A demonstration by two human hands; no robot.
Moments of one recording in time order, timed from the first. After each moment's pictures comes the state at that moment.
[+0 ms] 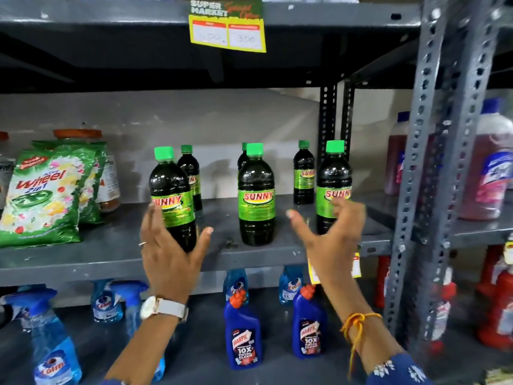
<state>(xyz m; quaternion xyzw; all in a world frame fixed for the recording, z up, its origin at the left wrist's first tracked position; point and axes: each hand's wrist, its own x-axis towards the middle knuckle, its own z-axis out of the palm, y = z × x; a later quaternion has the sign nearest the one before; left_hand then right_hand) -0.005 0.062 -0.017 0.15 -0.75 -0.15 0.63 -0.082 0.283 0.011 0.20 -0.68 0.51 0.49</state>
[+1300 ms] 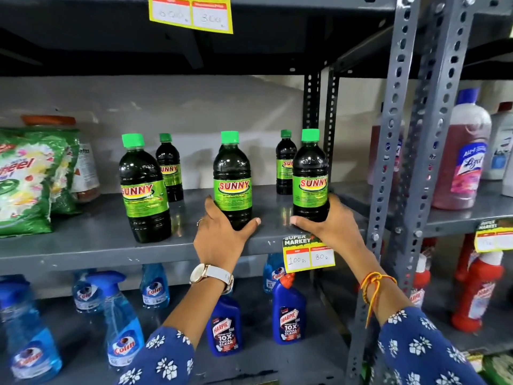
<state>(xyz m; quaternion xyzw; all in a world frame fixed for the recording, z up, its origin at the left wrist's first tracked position) -0.087 0.182 -0.002 0.18 -0.84 -0.21 0.47 -0.164 0.382 0.015 0.19 -0.85 0.46 0.20</state>
